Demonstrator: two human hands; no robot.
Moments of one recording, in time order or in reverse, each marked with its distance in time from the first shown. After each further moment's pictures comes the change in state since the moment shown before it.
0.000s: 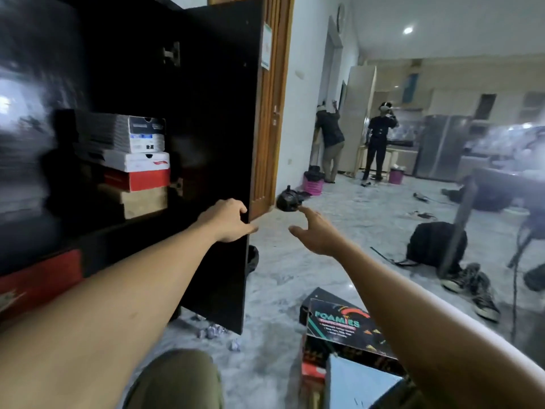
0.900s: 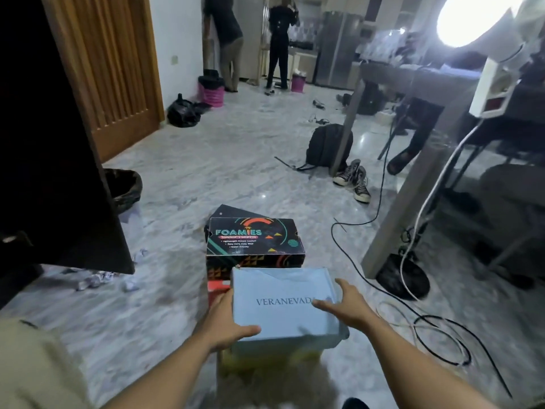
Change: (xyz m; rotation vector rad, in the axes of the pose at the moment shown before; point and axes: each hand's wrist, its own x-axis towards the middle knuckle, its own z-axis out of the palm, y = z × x) left_hand -0.134 0.039 0.397 -0.399 -0.687 0.099; right_hand -0.259 0.335 0.092 0.171 -0.075 0.862
